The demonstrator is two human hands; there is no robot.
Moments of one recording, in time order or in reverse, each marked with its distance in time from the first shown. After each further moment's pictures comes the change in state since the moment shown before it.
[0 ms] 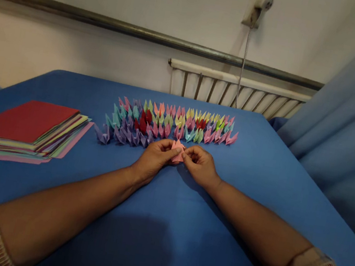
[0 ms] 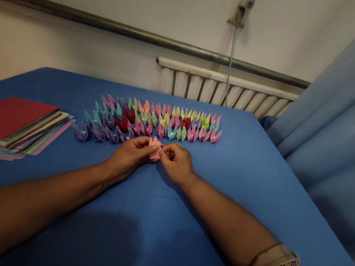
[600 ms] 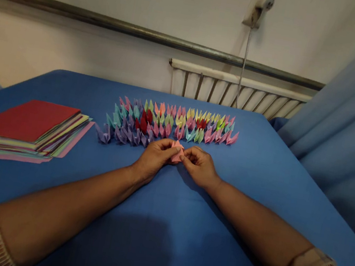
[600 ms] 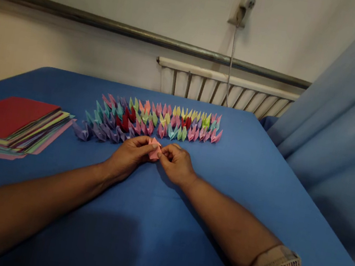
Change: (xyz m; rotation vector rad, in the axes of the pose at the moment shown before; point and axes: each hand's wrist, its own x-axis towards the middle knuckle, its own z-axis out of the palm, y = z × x) left_hand -0.001 0.003 0.003 0.020 0.014 0.043; right_hand -0.001 -0.004 -0.002 -0.127 -0.037 -0.092
